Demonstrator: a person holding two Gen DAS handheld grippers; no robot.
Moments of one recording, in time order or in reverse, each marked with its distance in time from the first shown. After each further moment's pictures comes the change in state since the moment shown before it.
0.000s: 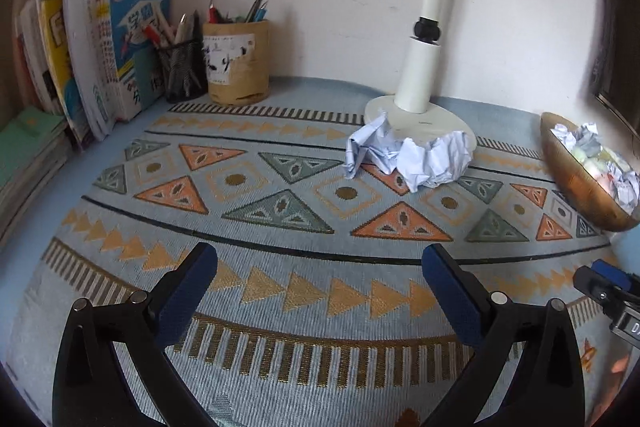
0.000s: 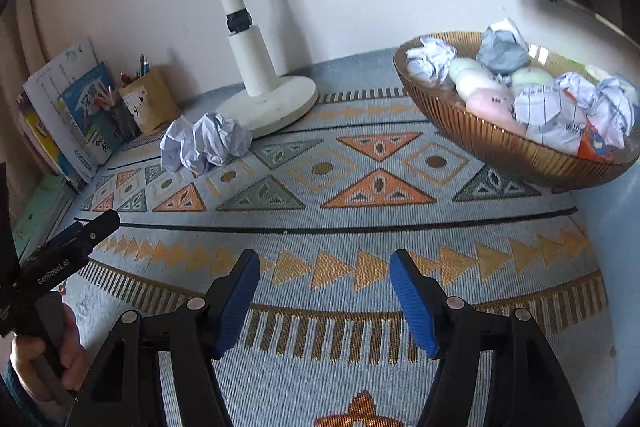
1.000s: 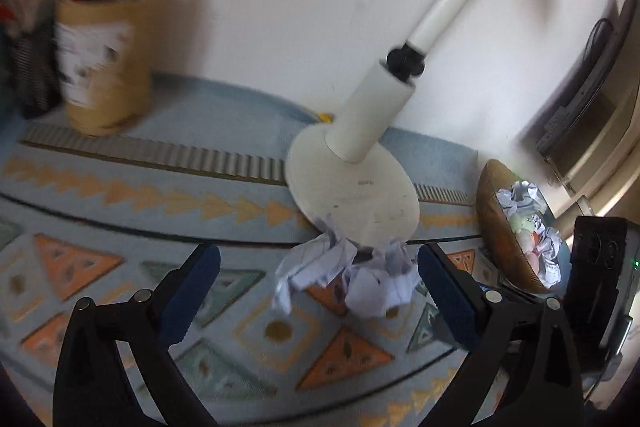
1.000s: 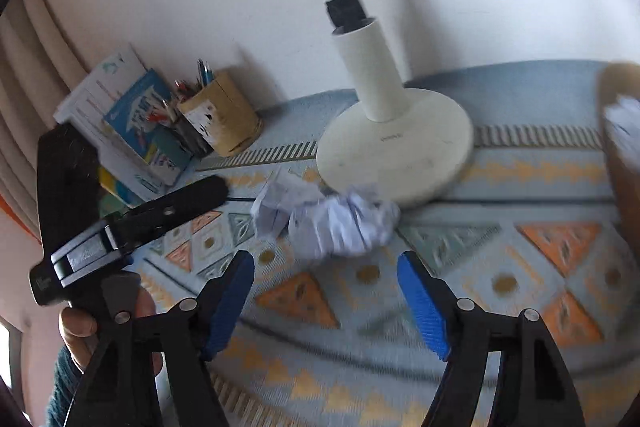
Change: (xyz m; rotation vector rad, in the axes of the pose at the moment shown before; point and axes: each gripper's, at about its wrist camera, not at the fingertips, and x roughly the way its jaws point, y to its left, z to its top) left arm 0.114 0.019 0.110 -0.065 0.218 -0.499; right arm 0.085 0.079 0.106 -0.002 0.129 0.321
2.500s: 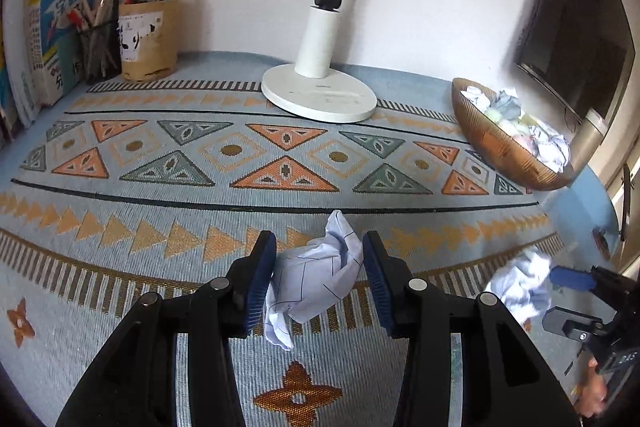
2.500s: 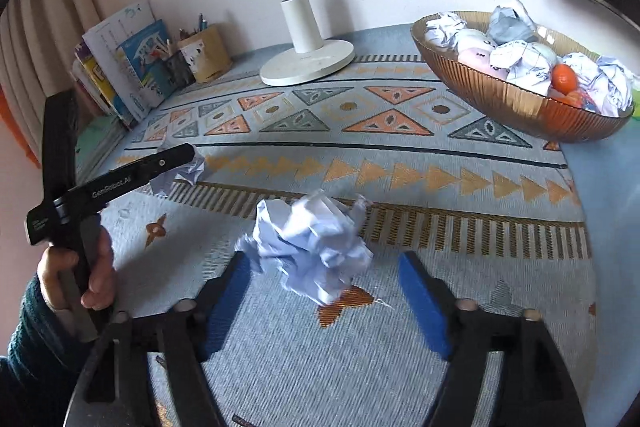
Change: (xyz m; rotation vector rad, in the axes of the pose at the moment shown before) left arm -0.056 -0.092 -0.156 0.119 -0.109 0.224; right arm -0.150 -0.053 -0.167 -0.101 0.004 -0.171
